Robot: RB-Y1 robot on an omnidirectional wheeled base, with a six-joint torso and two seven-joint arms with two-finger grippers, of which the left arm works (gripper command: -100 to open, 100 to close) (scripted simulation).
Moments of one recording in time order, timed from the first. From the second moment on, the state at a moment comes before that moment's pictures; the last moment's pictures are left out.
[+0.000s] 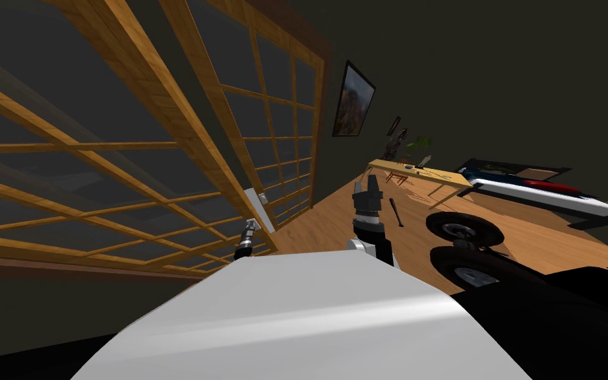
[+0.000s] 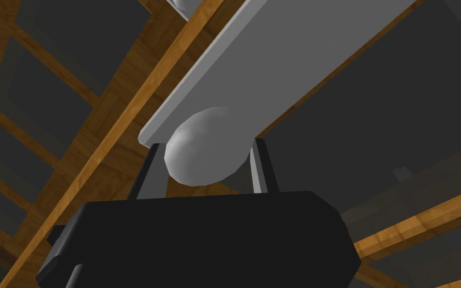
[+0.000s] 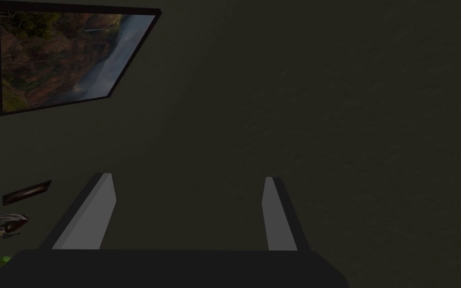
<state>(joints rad) -0.02 0.16 0.34 -0.68 -0.07 -0.85 -0.61</state>
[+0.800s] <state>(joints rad) -0.02 0.17 0.31 -0.68 0.00 -0.86 -0.43</state>
